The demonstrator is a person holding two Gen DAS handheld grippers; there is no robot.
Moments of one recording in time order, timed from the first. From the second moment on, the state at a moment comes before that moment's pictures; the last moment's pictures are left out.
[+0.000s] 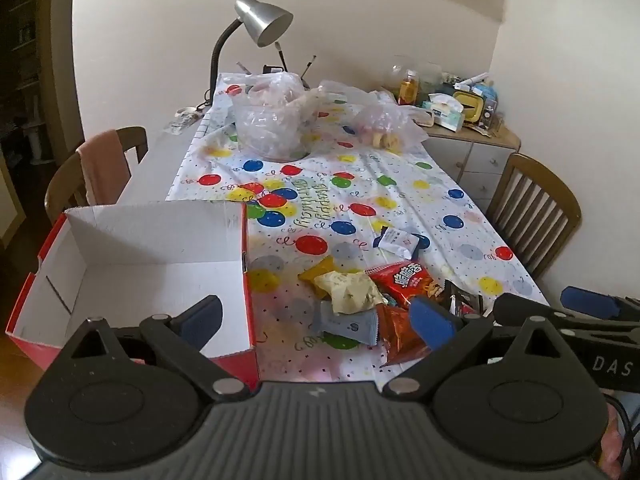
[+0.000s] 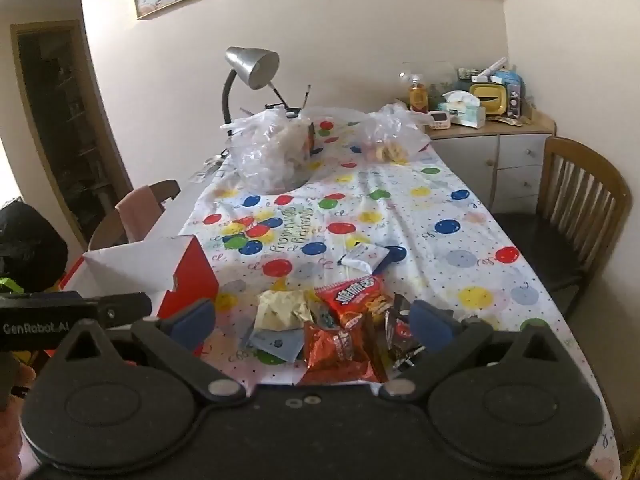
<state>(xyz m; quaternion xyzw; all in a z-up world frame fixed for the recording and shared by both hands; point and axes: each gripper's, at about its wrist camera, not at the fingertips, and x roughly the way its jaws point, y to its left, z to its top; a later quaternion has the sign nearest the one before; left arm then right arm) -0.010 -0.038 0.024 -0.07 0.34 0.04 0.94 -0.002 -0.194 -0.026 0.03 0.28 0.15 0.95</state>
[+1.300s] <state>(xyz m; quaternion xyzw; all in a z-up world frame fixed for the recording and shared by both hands) -0.024 -0.064 0.023 -0.10 0.36 0.09 0.92 0.002 -0.210 -0.022 0.01 0.31 0.17 0.93</state>
